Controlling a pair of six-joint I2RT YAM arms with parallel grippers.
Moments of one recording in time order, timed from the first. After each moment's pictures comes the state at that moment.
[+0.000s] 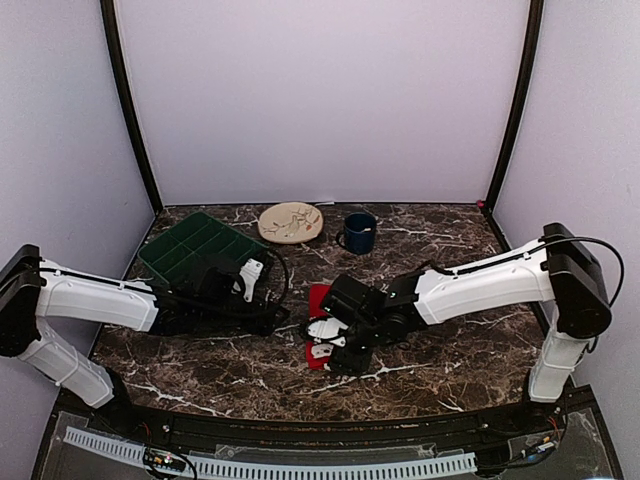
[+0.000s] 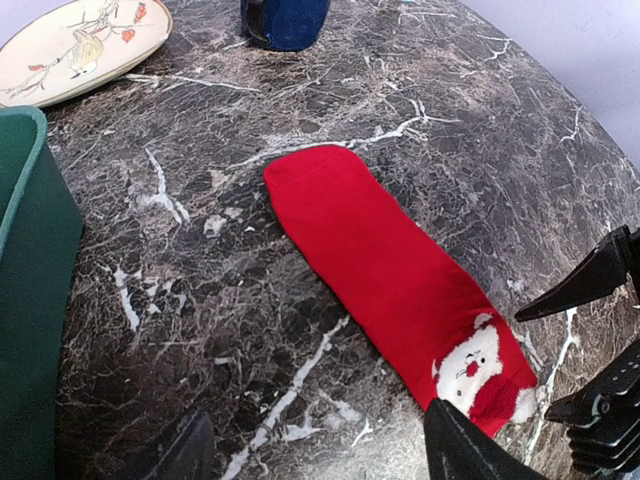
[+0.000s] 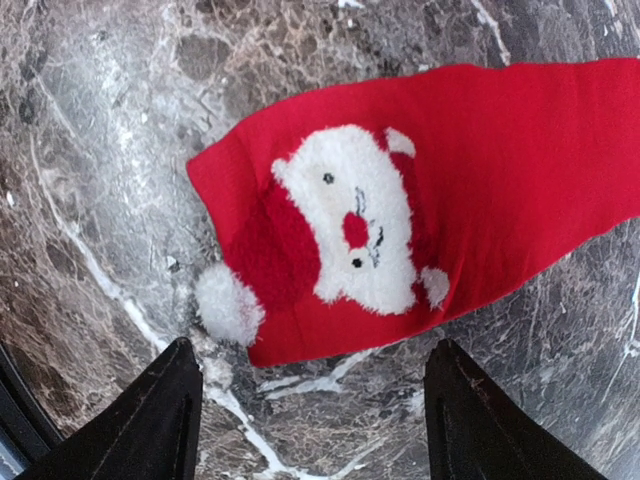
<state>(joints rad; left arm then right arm) -0.86 1.41 0.64 0.12 -0.04 -0.30 1.17 1.80 1.15 -0.50 0.08 -0.17</state>
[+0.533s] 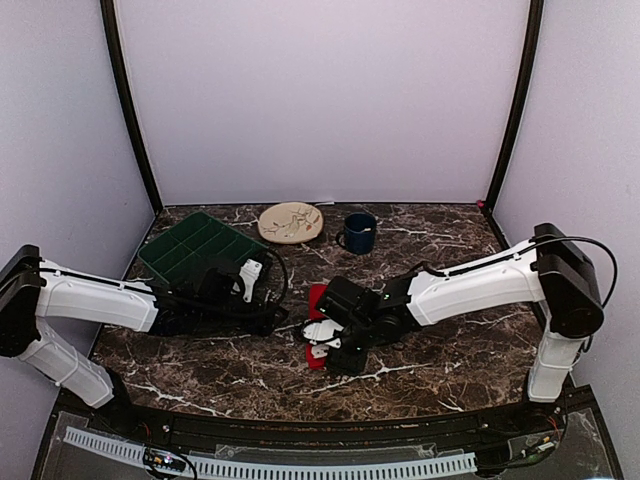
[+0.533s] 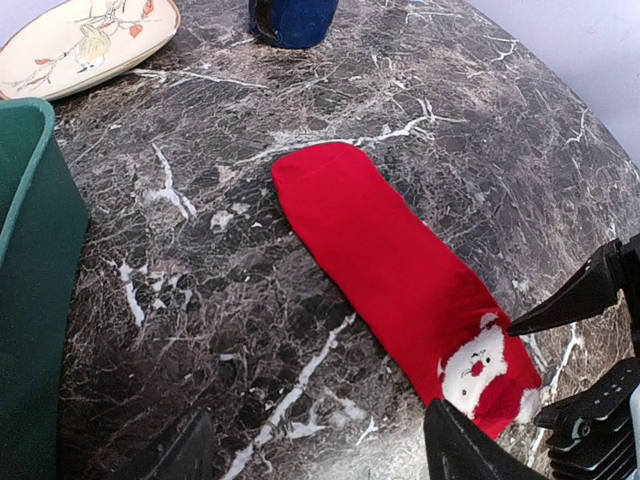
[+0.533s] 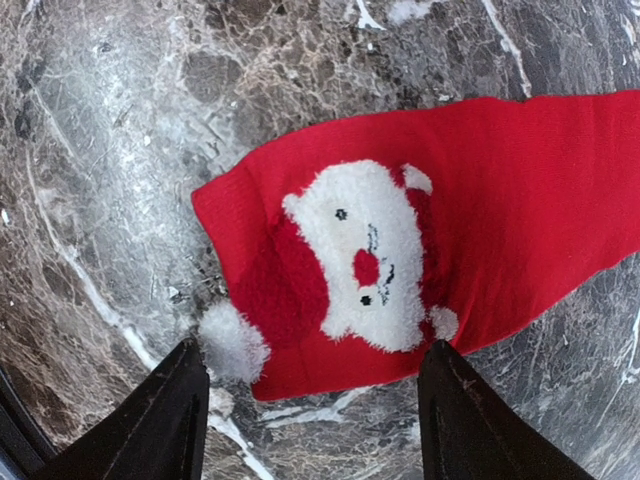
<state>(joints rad) -0.86 1.41 0.64 0.11 -0.05 -0.31 1.17 1.84 1.17 -0.48 0.06 -0.21</state>
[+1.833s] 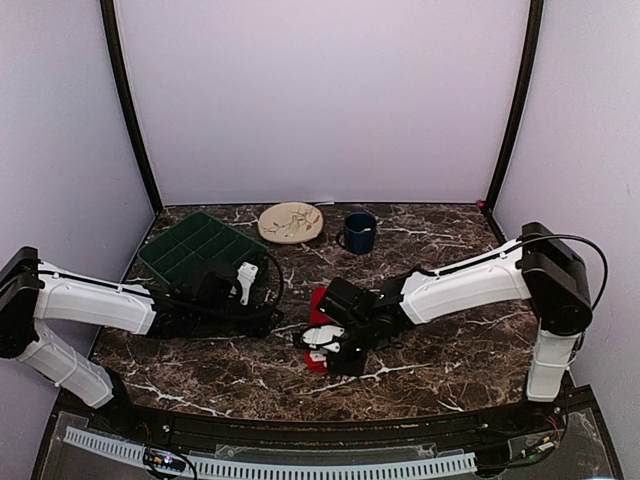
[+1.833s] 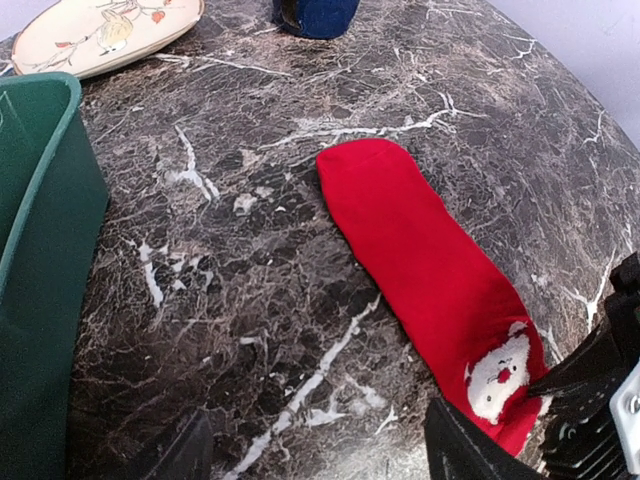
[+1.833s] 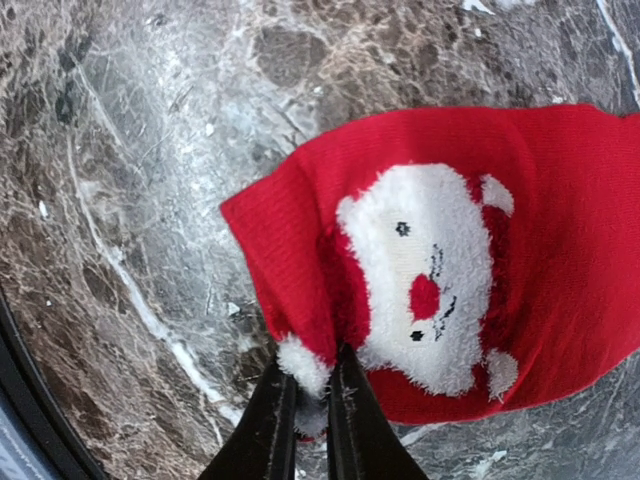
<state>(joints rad) -0.86 1.40 0.62 0.11 -0.09 -0.33 1.14 1.89 1.17 -0.48 -0.11 -0.19</state>
